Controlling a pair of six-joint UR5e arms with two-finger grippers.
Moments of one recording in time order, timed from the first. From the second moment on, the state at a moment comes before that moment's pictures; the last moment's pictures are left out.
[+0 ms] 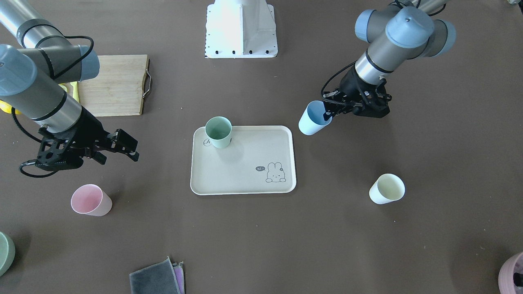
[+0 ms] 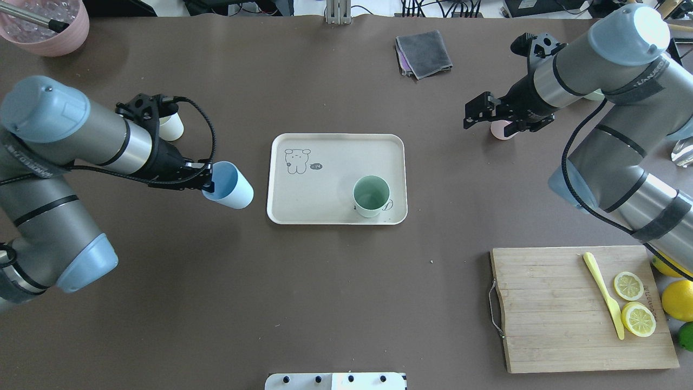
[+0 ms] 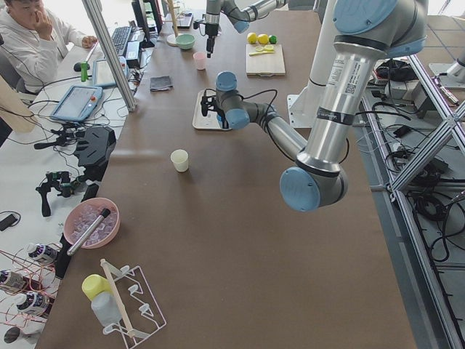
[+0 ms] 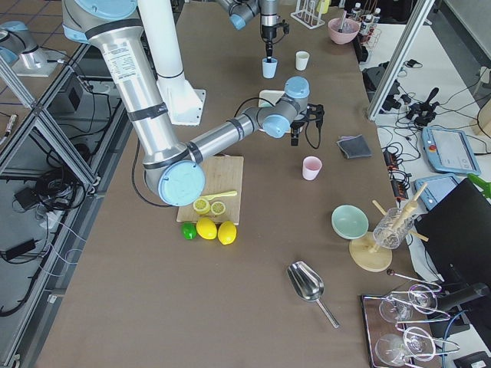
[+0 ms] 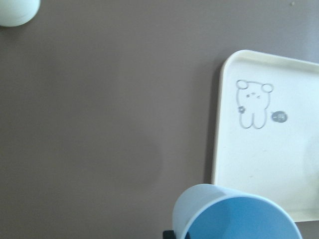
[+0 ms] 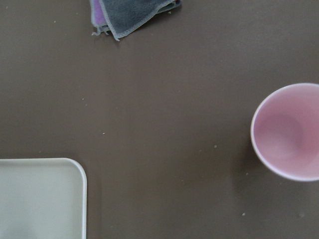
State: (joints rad) left arm -0.73 -1.97 -1.83 -1.92 -2.11 -1.27; right arm 0.97 -1.19 1.62 -1.15 2.23 1.02
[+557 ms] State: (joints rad) left arm -0.64 -2.21 -1.63 -1.85 -1.96 -1.32; right arm 1.07 -1.16 1.43 -1.14 2.24 0.83
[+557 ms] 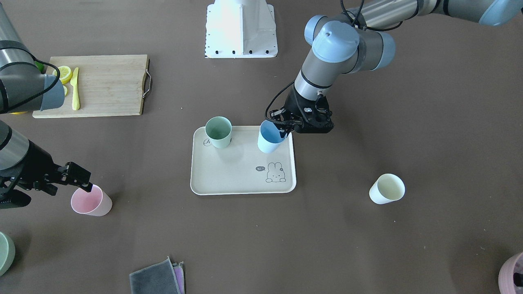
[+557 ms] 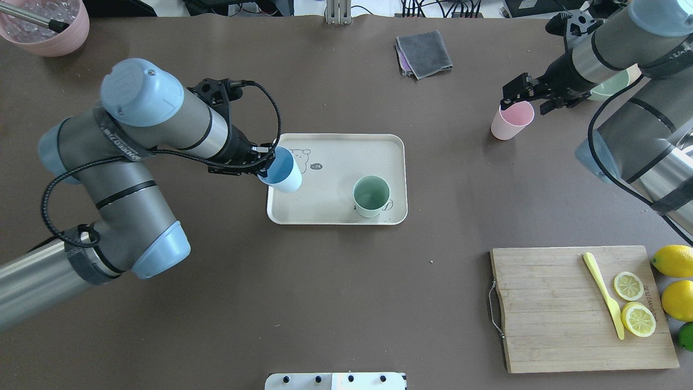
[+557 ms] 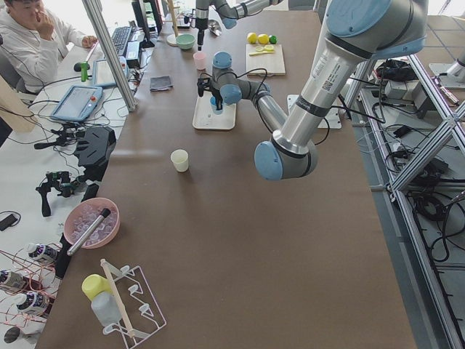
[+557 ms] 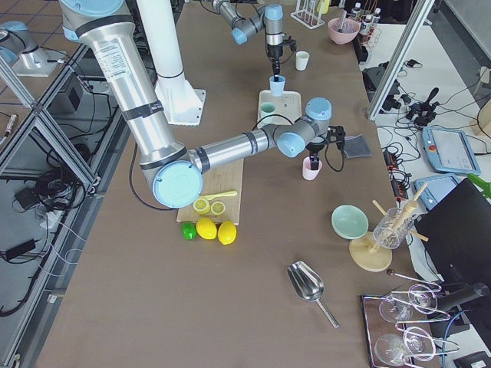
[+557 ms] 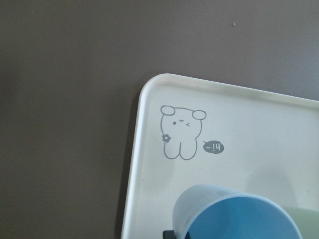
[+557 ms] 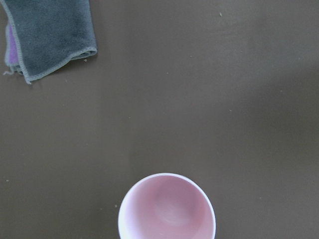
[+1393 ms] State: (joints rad) left arm -0.65 -2.26 -1.63 -1.83 -1.92 -1.31; right arm 1.02 -1.13 1.32 -1.13 2.22 0.83
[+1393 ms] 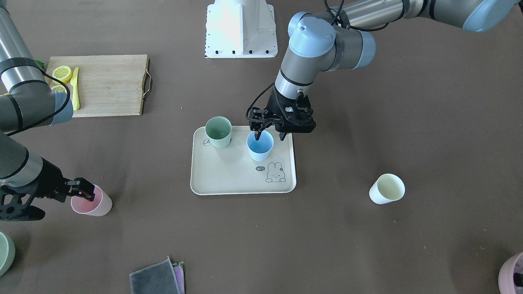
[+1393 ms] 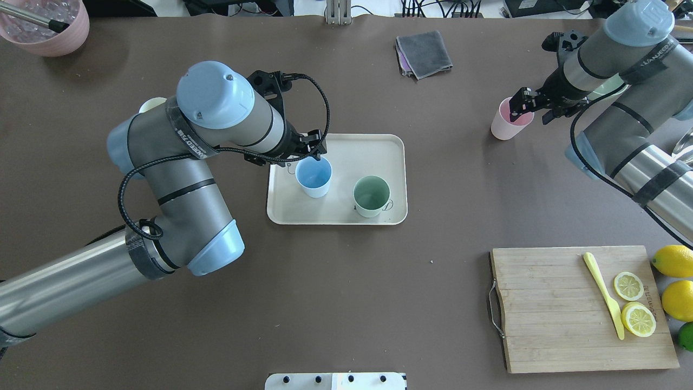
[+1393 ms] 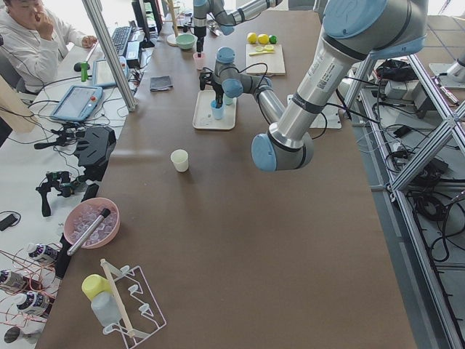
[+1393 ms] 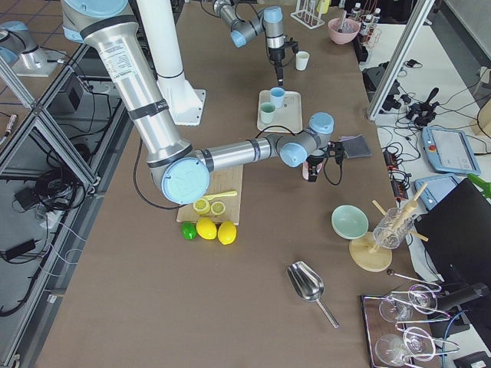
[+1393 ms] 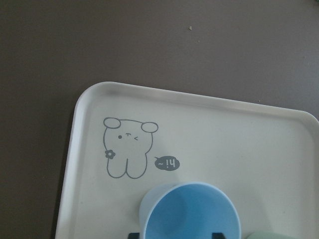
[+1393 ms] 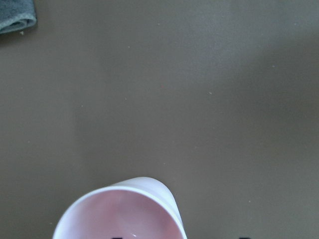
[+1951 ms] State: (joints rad) left arm -0.95 -2.05 -1.66 -1.80 -2.11 -0.83; right arm 1.01 -1.07 1.32 -1.14 2.26 0.91
